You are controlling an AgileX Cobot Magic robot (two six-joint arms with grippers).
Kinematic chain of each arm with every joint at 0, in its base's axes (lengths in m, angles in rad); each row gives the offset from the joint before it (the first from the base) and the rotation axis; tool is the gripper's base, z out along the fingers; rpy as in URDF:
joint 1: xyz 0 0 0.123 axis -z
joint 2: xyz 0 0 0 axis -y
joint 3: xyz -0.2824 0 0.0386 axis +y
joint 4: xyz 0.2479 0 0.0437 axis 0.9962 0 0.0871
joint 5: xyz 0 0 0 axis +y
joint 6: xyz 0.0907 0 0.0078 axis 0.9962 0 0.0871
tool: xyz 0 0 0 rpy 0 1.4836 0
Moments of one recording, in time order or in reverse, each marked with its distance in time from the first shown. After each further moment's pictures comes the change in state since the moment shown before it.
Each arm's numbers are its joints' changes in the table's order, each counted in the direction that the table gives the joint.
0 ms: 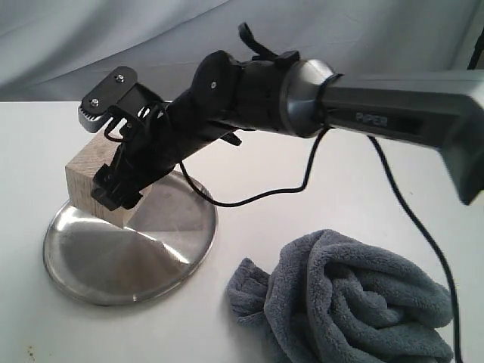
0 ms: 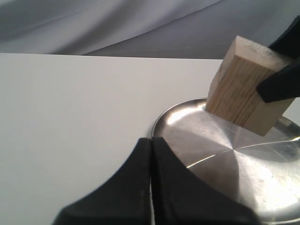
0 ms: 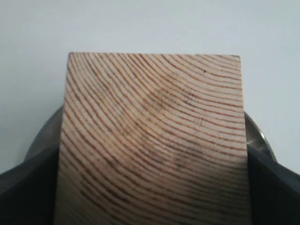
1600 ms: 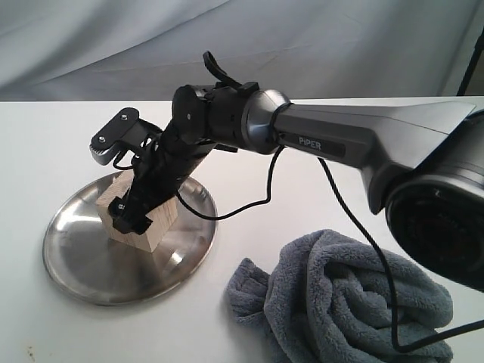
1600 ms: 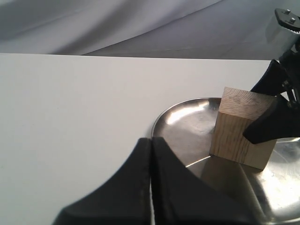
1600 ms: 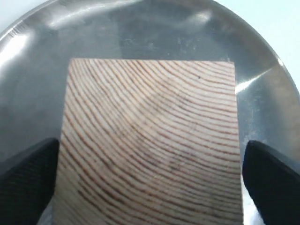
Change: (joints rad) left arm 0.000 0.000 0.000 0.000 0.000 0.000; right arm -0.004 -0.196 -0.198 -0.283 0.164 0.274
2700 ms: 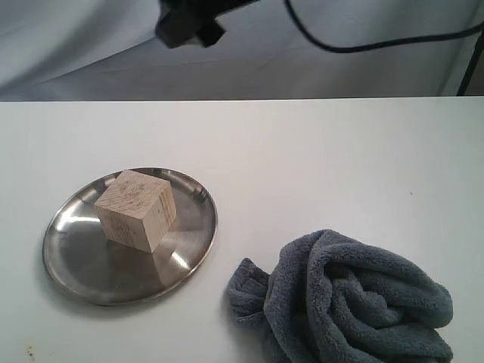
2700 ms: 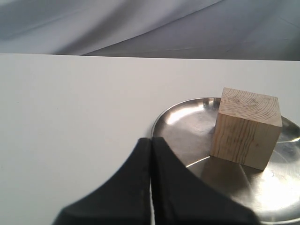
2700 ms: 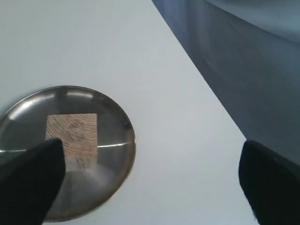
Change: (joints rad) left arm 0.000 0.000 0.000 0.000 0.000 0.000; right arm 0.174 0.571 -0.002 -0.114 0.229 0.045
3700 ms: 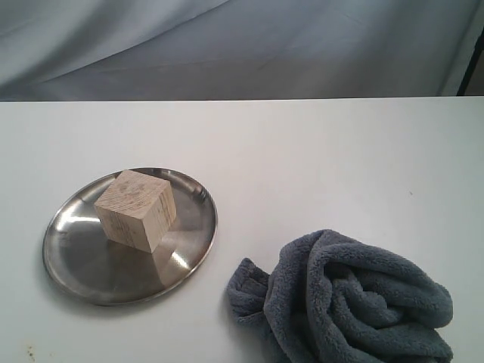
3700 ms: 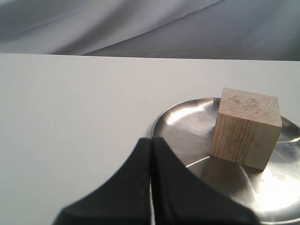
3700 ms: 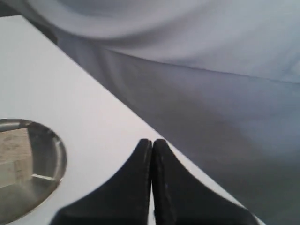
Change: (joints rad) left arm 0.000 0.000 0.000 0.000 0.000 0.000; right arm 0.357 0.659 0.643 0.285 -0.261 -0.237
